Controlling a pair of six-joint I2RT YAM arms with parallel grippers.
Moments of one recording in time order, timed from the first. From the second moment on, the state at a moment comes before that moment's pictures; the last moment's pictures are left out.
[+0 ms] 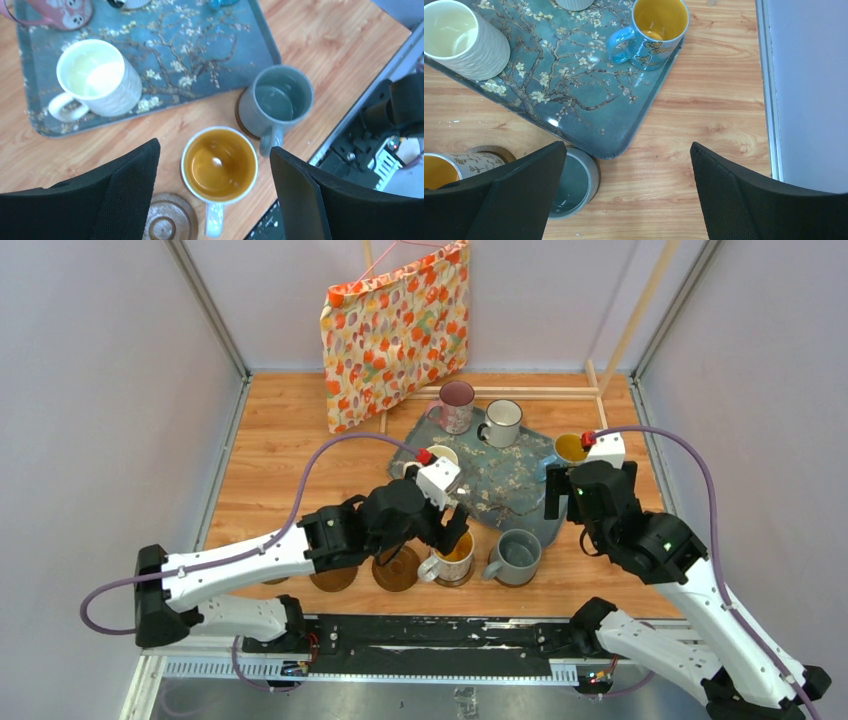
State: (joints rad) left arm -1.21 1.14 1.01 -0.32 -0.32 -0.26; right arm 0.70 0.76 1.09 -0.99 0.64 0.33
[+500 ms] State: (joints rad) left arm -1.09 1.49 1.29 -0.26 -0.15 -0.14; right arm 0.48 0.88 1.10 -1.03 0.59 0.40
